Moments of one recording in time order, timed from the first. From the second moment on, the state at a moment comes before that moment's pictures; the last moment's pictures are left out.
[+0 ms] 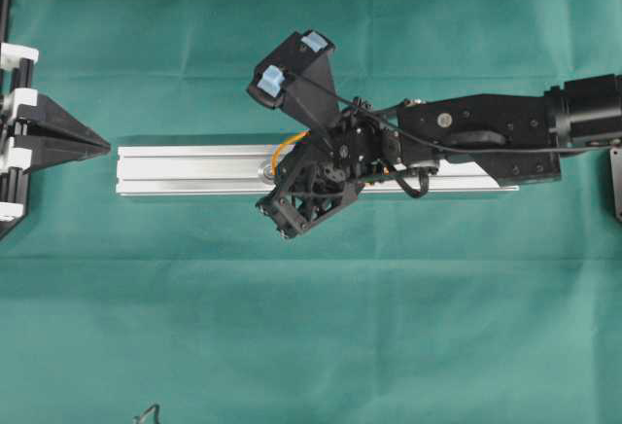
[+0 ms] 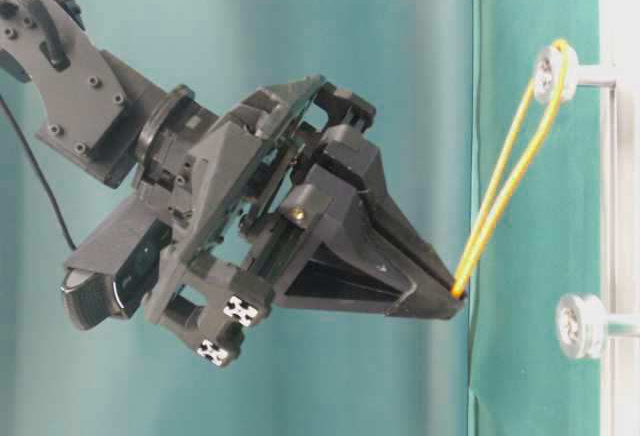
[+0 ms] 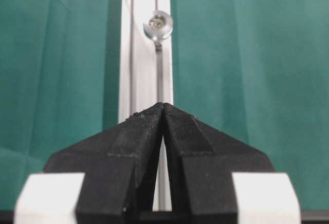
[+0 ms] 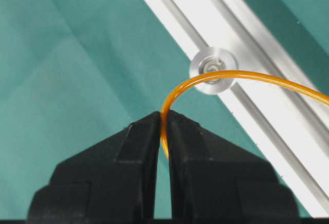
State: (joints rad) left arm -0.02 -0.98 1.03 0.02 0.49 -0.01; right arm 0.04 0.16 0.15 -0.04 0.58 1.00
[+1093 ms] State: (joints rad) left arm -0.02 -0.98 1.03 0.02 0.49 -0.01; right arm 0.02 0.26 0.07 -0.05 0.58 1.00
